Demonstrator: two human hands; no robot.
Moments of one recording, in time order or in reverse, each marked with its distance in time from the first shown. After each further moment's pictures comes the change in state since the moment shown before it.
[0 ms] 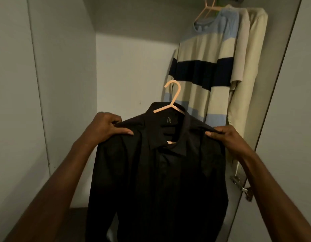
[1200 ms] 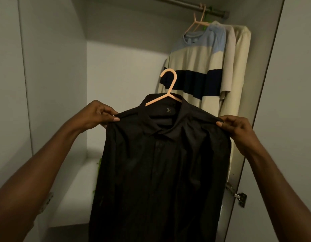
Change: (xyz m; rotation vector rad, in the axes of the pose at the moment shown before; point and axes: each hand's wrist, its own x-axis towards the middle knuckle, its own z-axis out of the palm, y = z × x) left_hand 0.058 -0.011 -0.037 -0.409 -0.207 -0.170; right_hand 0.009 -0.044 -0.028 -0.143 0.220 -0.018
